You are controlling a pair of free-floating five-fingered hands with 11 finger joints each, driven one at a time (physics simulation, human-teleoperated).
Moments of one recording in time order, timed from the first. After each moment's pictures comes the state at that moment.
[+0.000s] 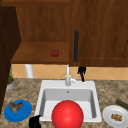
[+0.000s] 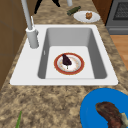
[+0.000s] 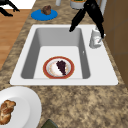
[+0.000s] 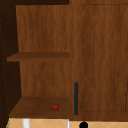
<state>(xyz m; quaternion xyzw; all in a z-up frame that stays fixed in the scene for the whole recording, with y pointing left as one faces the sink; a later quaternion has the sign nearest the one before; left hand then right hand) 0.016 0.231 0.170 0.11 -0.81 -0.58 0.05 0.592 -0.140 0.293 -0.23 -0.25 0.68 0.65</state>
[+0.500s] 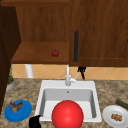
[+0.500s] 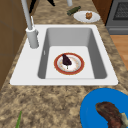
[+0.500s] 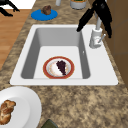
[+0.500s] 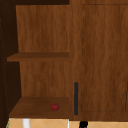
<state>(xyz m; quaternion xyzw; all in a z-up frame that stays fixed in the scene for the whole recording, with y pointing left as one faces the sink) 0.016 0.231 0.170 0.11 -0.81 -0.58 0.05 0.625 -0.146 0.296 -0.22 -0.26 0.68 0.65</state>
